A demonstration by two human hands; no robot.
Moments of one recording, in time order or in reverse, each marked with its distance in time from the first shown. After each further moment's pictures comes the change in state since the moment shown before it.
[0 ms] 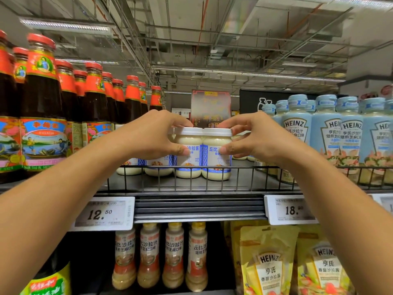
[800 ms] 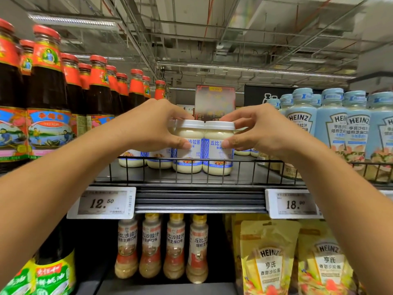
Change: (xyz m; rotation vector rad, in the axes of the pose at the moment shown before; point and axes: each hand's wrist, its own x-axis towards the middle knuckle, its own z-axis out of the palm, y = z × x) left_hand -0.014 0.011 -0.012 0.053 0.021 -0.009; right_hand -0.004 -0.003 -0.005 0.075 -0.043 0.003
